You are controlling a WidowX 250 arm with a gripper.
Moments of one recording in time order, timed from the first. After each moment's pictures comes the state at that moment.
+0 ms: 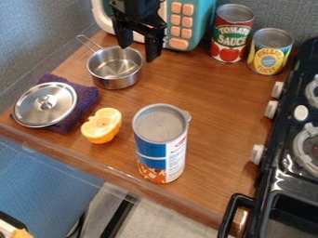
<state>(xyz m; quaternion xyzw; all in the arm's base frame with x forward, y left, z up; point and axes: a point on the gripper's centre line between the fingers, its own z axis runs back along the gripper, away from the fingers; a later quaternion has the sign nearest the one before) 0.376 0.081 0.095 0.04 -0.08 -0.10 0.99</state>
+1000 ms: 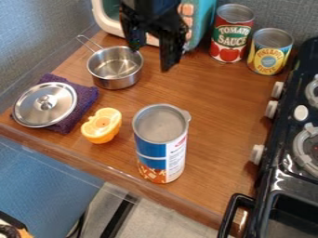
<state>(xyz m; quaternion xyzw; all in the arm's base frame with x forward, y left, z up) 0.301 0.013 0.146 0.04 -0.13 -0.13 0.98</state>
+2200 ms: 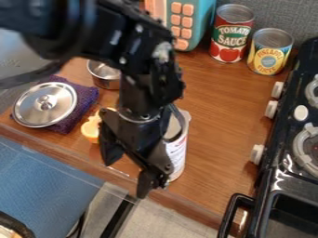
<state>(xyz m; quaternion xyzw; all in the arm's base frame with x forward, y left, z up) 0.196 -0.023 0.063 0.07 -0.01 -0.13 0.99</state>
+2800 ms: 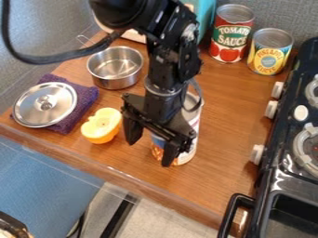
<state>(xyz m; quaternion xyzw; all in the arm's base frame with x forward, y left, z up) 0.252 -0.018 0.047 0.06 -0.01 -0.05 1.00</state>
